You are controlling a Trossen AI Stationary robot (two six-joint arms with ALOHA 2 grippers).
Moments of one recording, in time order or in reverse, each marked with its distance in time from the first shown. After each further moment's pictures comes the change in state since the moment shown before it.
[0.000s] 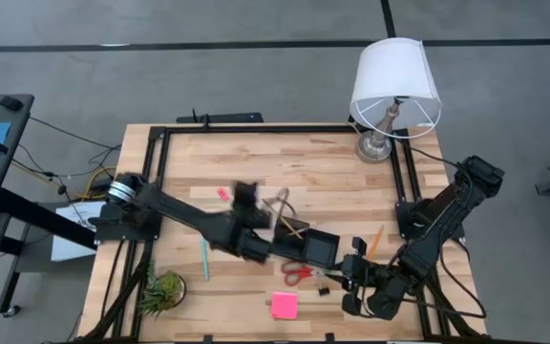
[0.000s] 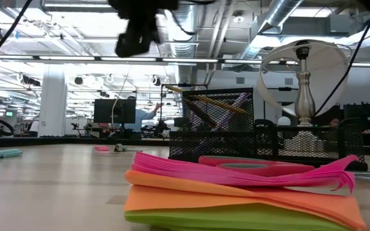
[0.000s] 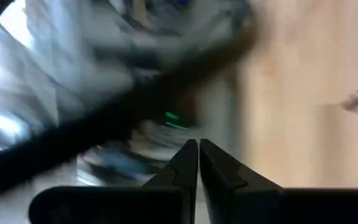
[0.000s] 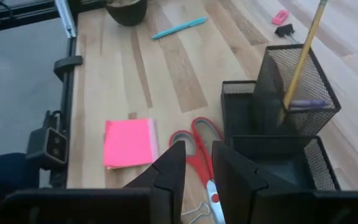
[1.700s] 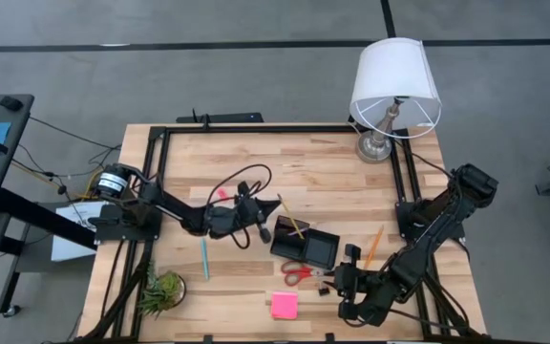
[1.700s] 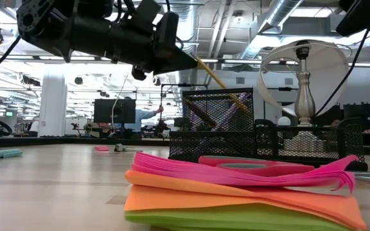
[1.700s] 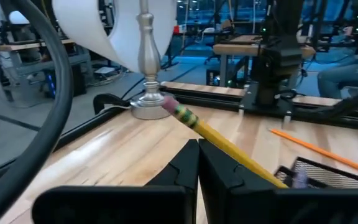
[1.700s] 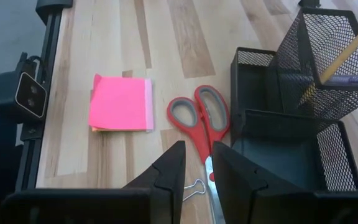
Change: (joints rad) left arm 0.119 -0.087 -0.835 2.299 0.631 0.170; right arm -0.018 0.106 0.000 0.010 -0.092 -0.087
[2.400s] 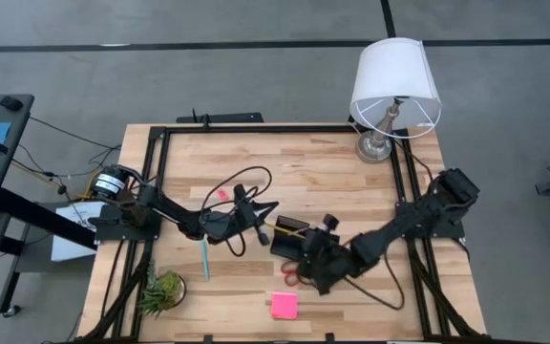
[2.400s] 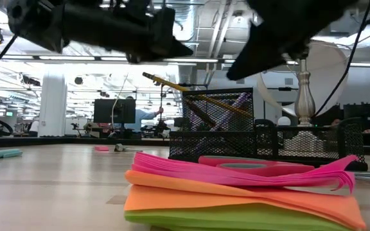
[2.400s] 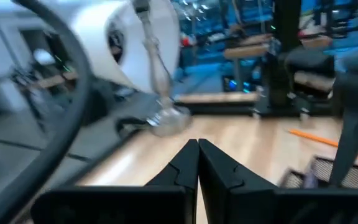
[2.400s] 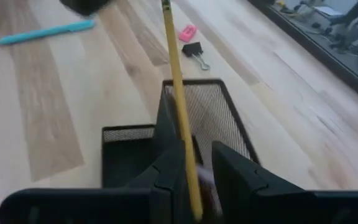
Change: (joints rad) left arm -0.059 -0.025 0.000 0.056 -0.113 0.222; right arm -0.317 0.137 0.010 0.165 0.199 -0.162
